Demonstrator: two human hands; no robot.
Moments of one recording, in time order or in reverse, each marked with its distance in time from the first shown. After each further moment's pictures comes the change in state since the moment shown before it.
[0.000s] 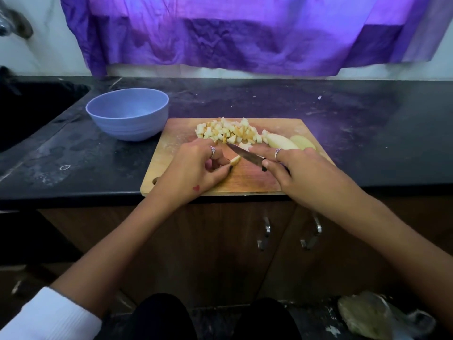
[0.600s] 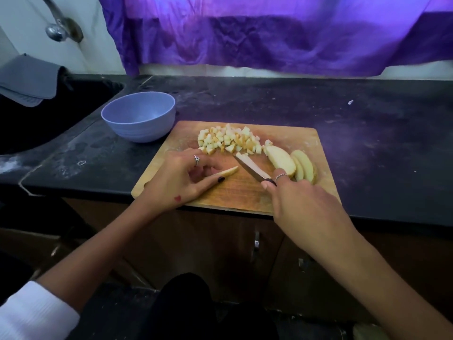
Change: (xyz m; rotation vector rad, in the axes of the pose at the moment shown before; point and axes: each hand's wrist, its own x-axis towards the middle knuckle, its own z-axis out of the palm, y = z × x) left_hand 0.002 0.005 0.003 0.084 0.039 -0.028; right_hand 0.002 0.036 0.003 -0.070 -0.104 -0.099
